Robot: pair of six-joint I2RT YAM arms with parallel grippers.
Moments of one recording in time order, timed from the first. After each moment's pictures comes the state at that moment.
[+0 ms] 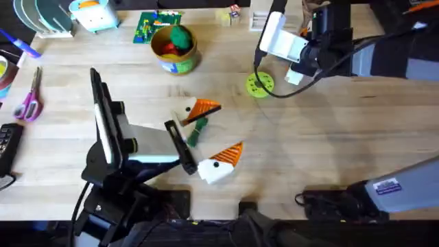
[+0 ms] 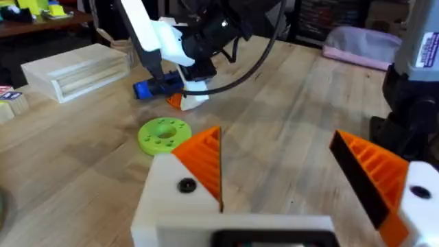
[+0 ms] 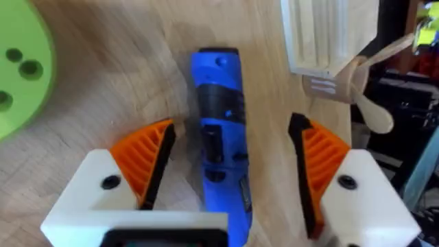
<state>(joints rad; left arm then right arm) -0.35 0.01 0.01 -0.06 0.74 -0.03 0.20 1.73 0.91 0.01 0.21 -1.07</state>
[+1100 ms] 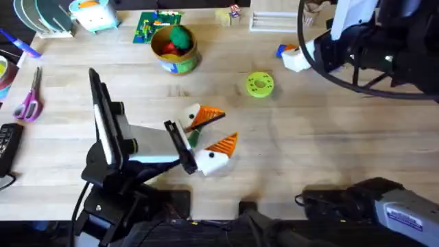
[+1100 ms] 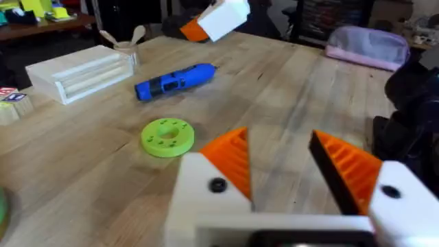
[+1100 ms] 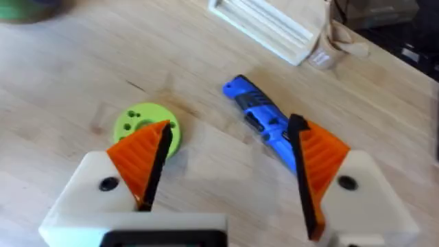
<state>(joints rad) -0.35 0.01 0.01 -0.06 0.74 -0.02 0.28 1.13 0.90 -0.40 0.04 -0.25</state>
